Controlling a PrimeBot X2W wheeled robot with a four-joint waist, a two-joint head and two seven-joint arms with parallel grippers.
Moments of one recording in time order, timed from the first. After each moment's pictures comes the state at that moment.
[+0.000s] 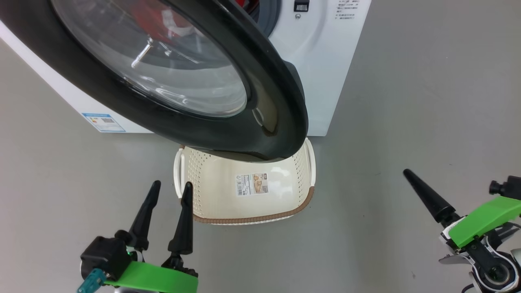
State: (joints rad) left arm -0.14 0.04 -0.16 0.11 -0.37 -0.04 -0.25; right arm -0.16 -0.28 0.08 0.24 1.40 0.12 0.26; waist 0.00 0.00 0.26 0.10
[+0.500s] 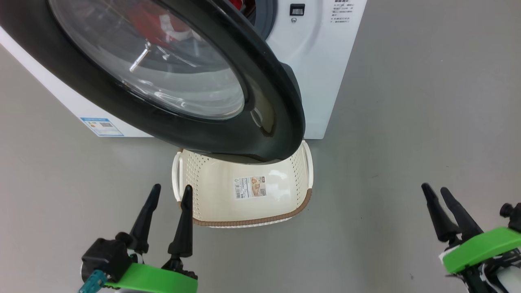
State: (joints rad) left arm -0.14 0.04 -0.16 0.13 -0.37 -0.05 -0.25; right arm -0.14 -0.42 0.30 0.34 1.17 0.12 -0.23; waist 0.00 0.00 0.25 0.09
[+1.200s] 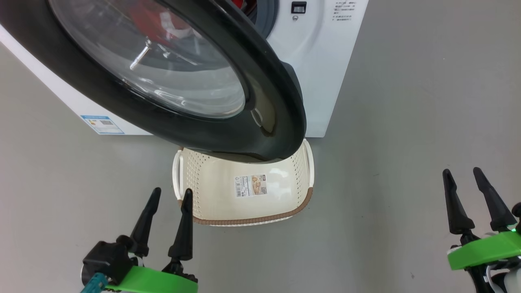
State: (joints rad) left arm -0.12 0.04 -0.16 0.13 -0.36 -0.05 -0.25; right arm -0.08 -0.23 -0.04 0.26 0.49 0.12 -0.25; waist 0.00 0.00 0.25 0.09
